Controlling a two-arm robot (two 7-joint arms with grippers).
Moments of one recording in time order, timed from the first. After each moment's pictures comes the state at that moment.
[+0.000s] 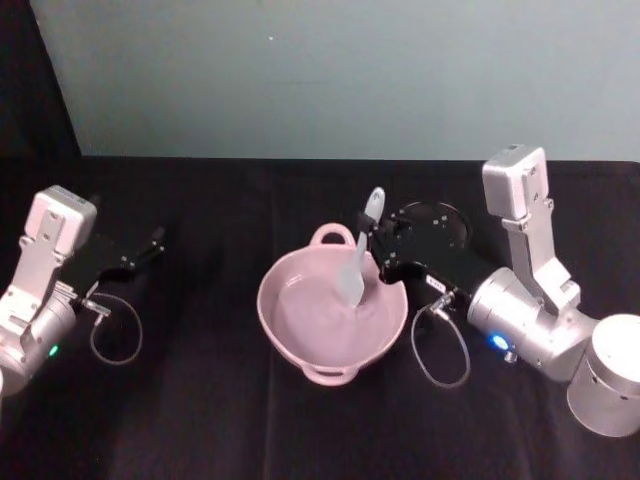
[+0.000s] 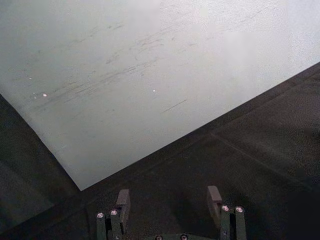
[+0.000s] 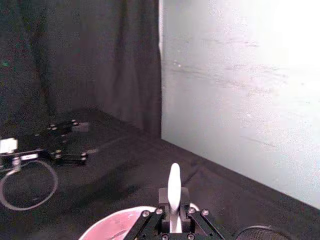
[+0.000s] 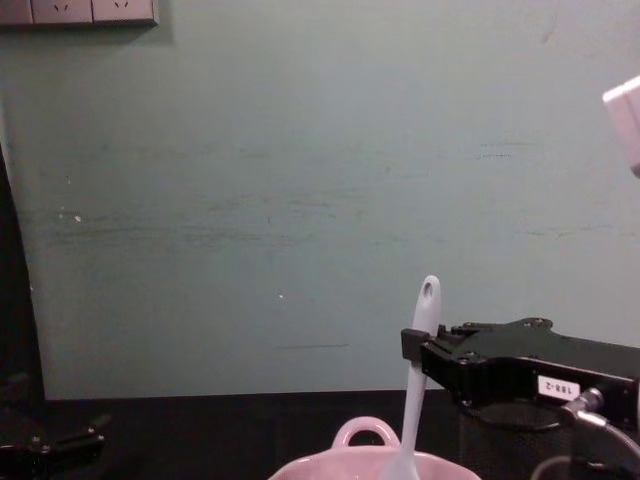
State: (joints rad) left arm -0.20 0.60 0.45 -1.41 -0.25 -0.12 0.03; right arm 0.19 0.38 -0.40 -1.64 0.31 0.09 0.34
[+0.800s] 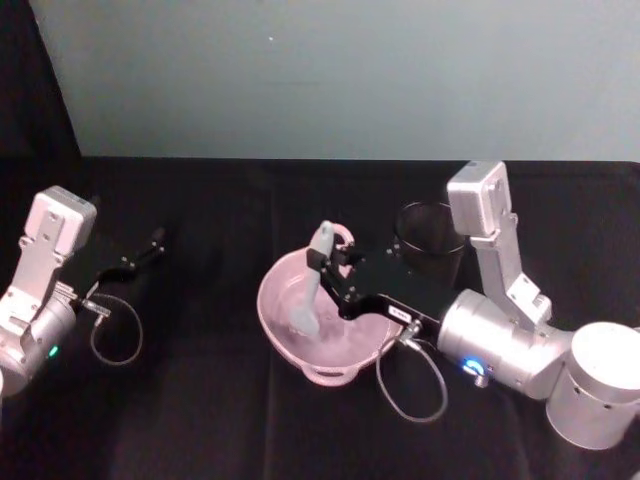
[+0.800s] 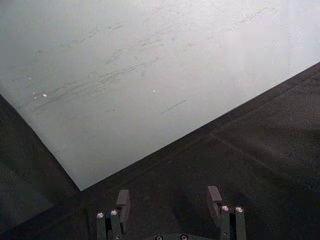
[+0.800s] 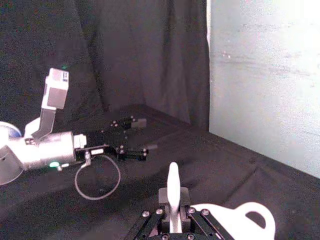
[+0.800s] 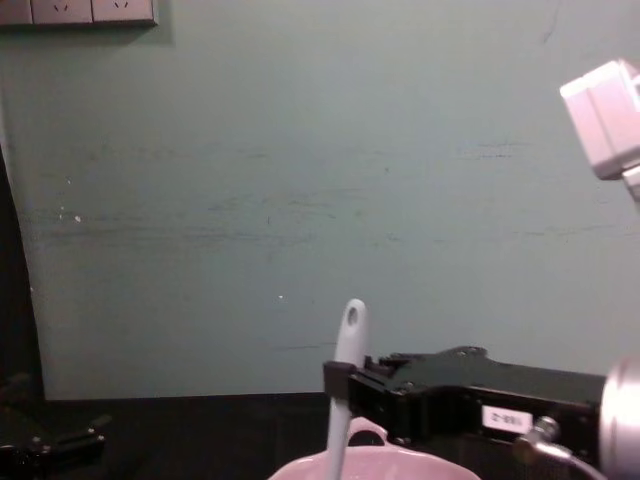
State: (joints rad) left arm -0.20 0.60 0.45 -1.41 -0.25 -0.12 0.03; right arm 0.19 0.39 -0.47 -1.68 0.39 0.15 0.43
